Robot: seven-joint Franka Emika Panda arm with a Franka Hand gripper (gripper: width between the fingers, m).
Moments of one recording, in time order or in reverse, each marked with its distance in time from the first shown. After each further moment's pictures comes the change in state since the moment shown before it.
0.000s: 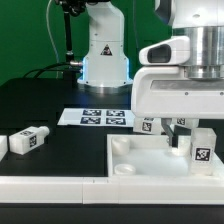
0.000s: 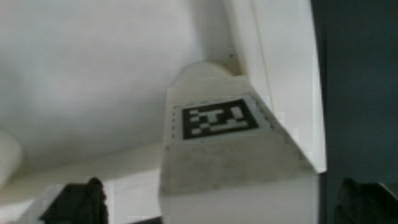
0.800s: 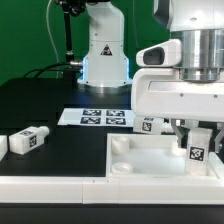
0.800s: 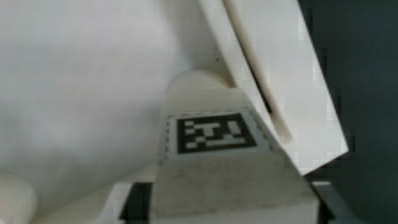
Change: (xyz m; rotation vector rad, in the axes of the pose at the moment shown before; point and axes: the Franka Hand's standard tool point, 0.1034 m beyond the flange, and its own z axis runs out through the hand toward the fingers) arm -0.001 0.004 -0.001 -0.034 0.002 0.424
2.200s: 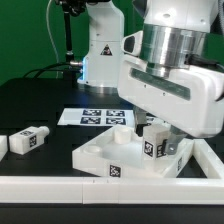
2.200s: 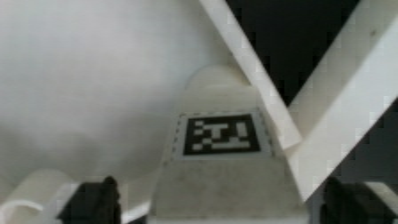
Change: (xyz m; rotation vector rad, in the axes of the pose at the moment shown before) arm 0.022 0.055 -0.005 -0.155 0.048 0.286
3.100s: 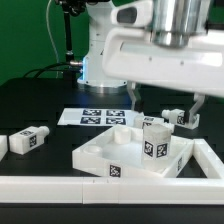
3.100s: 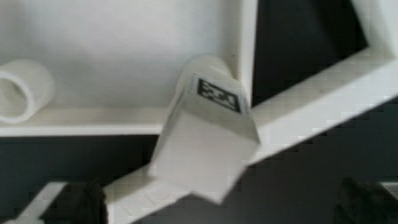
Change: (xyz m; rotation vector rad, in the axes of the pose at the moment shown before) arm 0.003 -0.005 -0.052 0.072 -0.003 -0.319
